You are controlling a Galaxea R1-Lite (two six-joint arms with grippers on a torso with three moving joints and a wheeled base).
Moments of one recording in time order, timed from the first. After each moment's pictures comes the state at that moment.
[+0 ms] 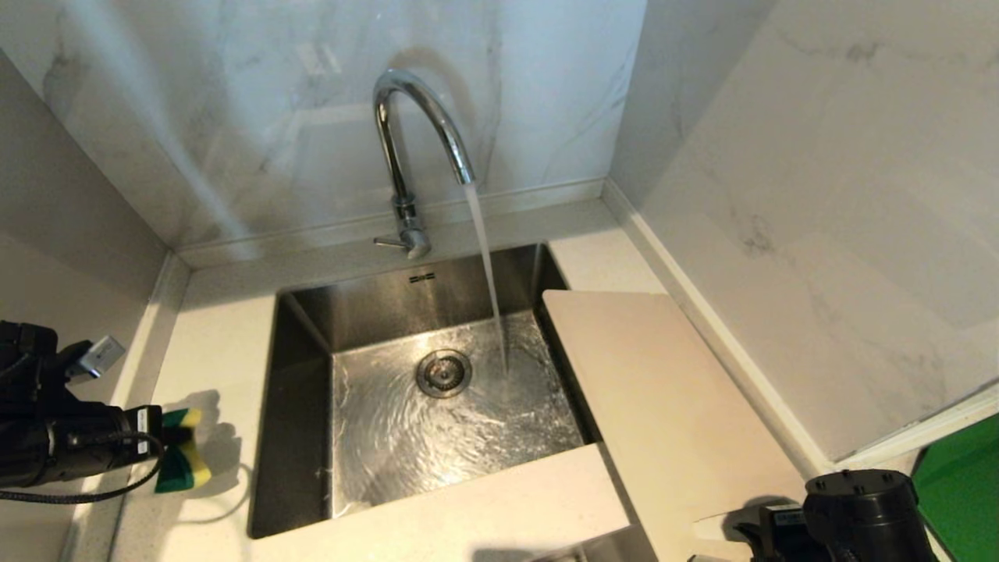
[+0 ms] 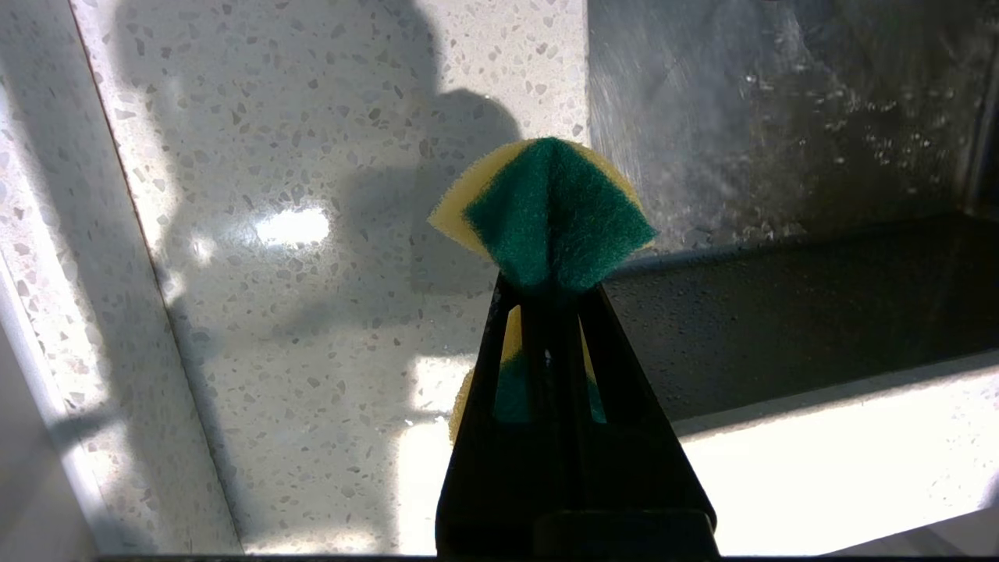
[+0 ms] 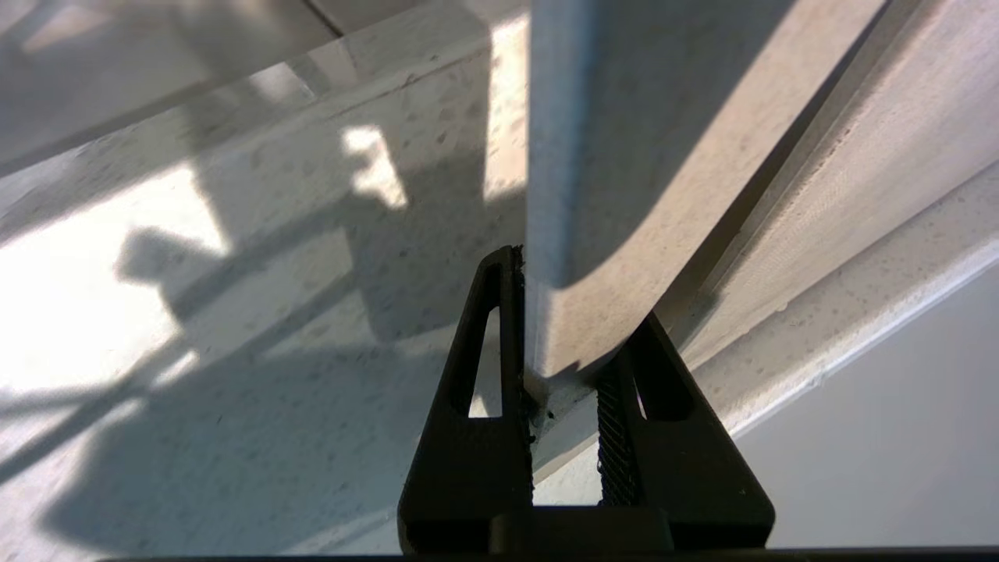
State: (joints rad) left arm 0.14 1.57 -0.62 -0.20 -0.24 -0.16; right arm 0.29 1.59 -0.13 -0.69 -0.19 -1.37
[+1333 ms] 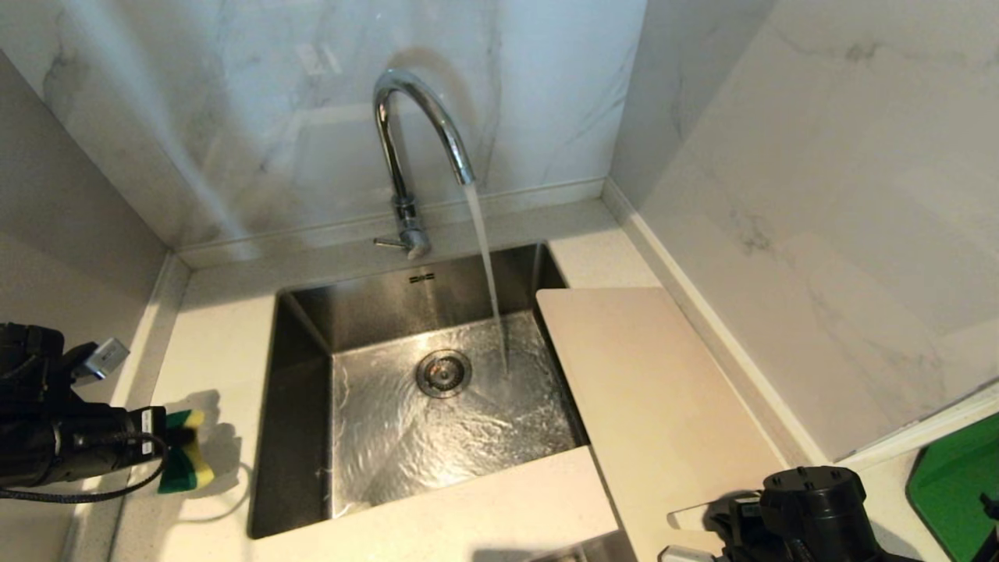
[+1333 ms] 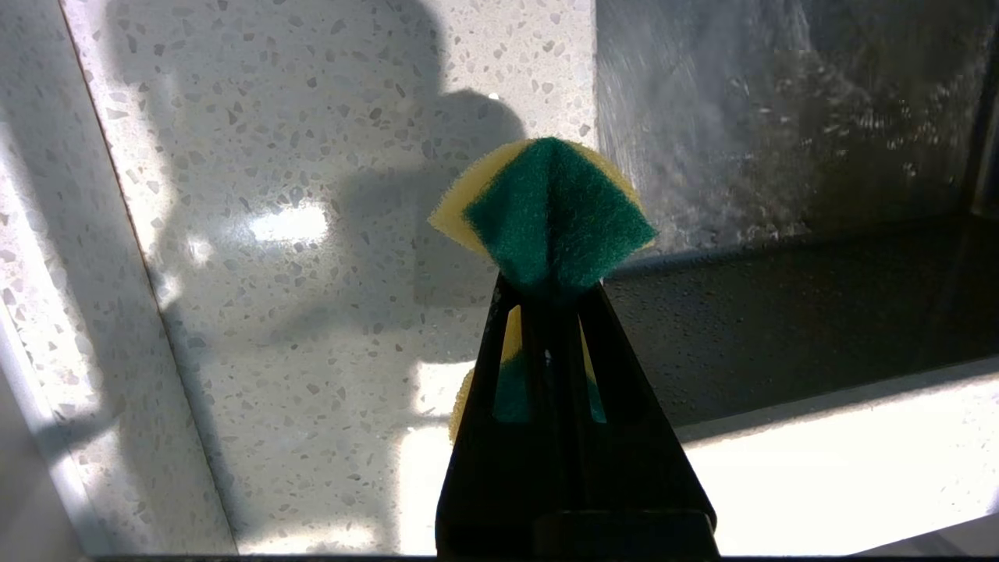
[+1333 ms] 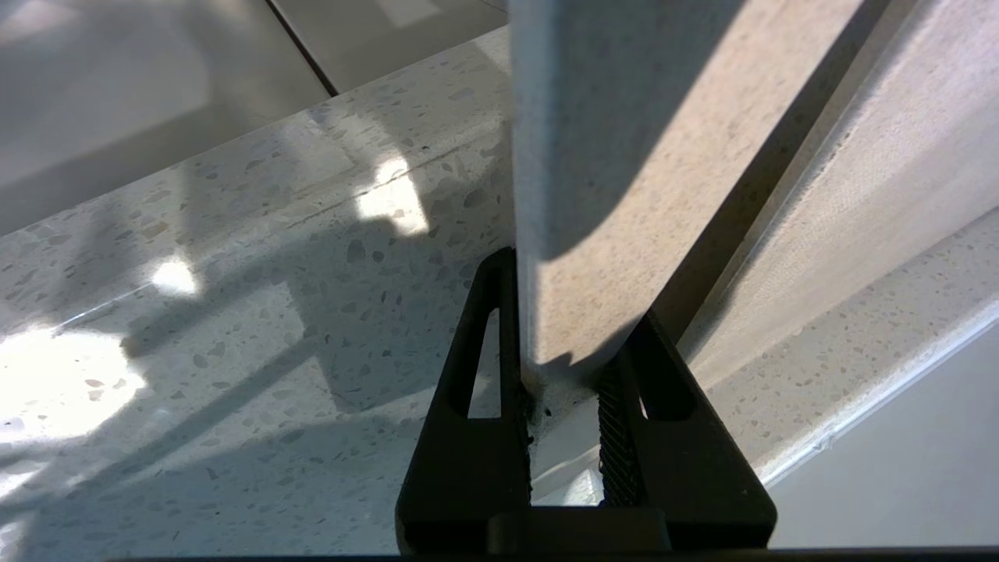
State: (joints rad) left arm 0.14 1.59 -0.62 -0.22 -0.24 -0.16; right arm 0.31 1.78 -0.11 -0.89 -0.22 -1.37
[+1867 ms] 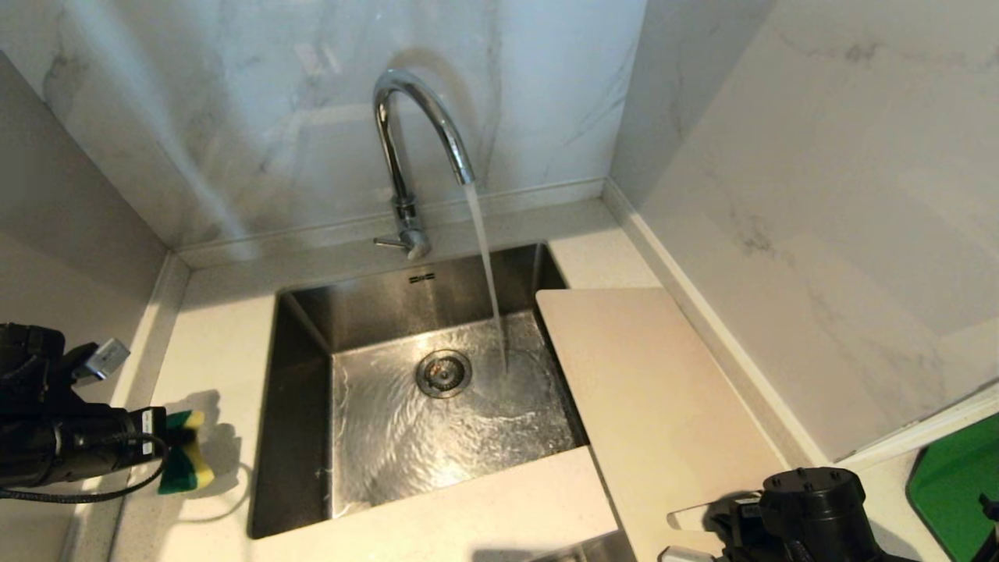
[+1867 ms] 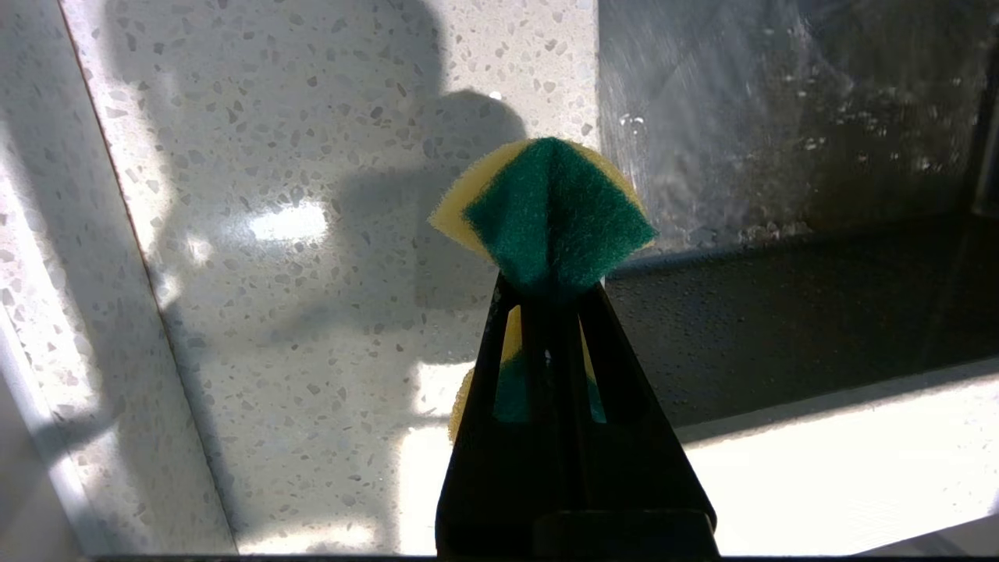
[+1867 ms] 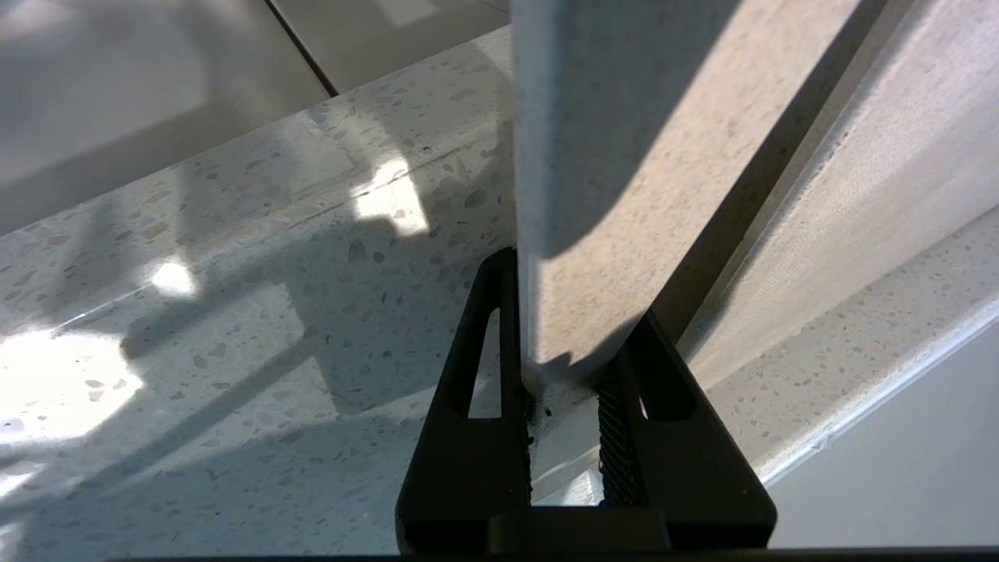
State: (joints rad) left arm 0.14 1.59 -0.62 -0.22 -0.24 -0.16; right arm 0.32 1.79 -0.10 -0.89 -0.22 -1.37
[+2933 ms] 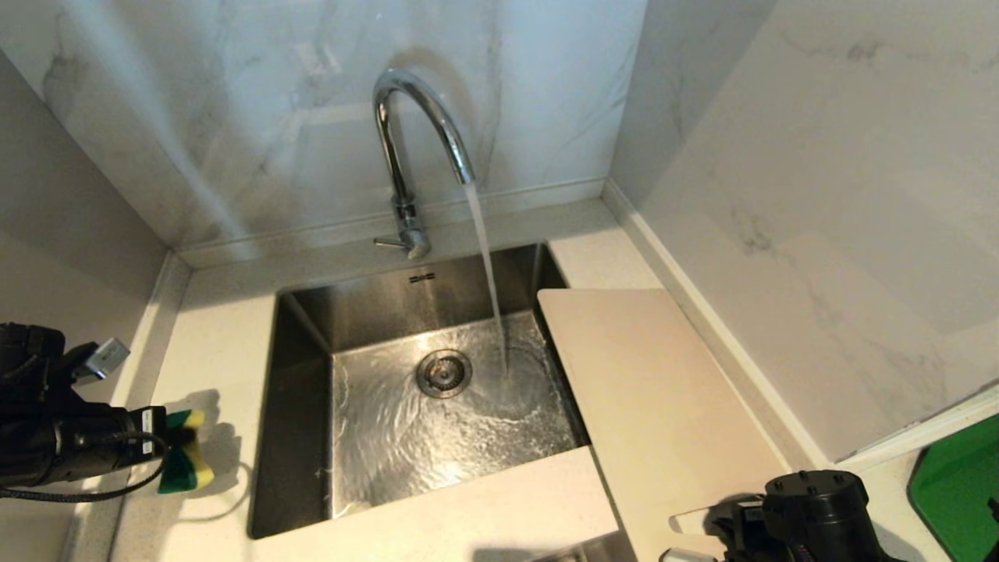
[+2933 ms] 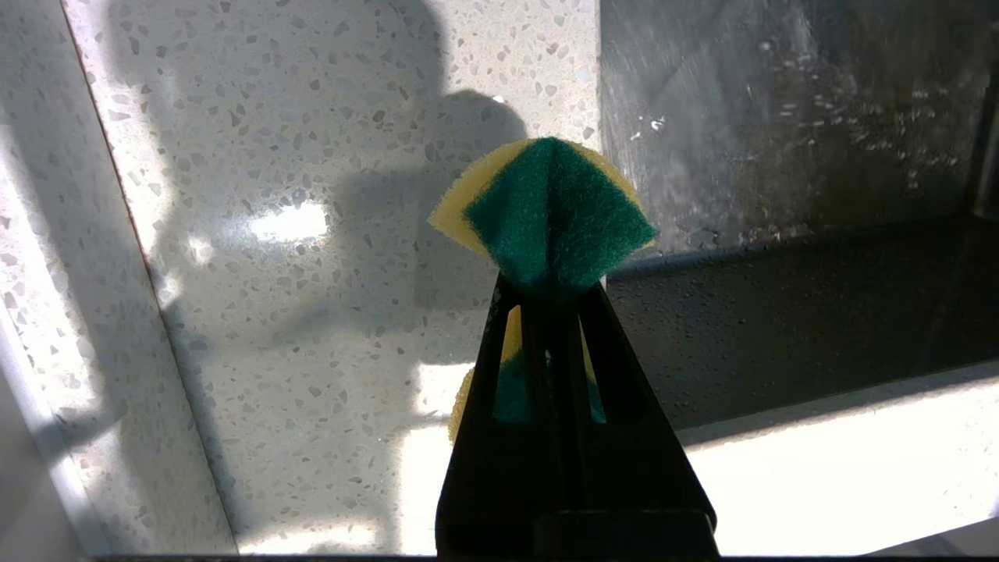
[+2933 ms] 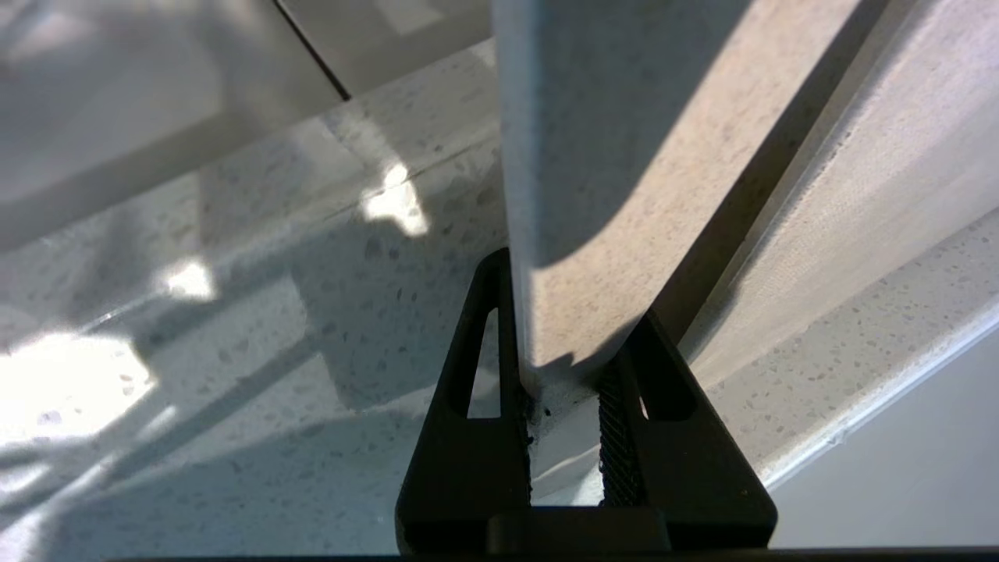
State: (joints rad) left arm 0.14 1.60 -0.62 -0.22 -0.24 -0.16; right arm 0.32 1.76 -0.10 -0.89 -0.23 -1.34
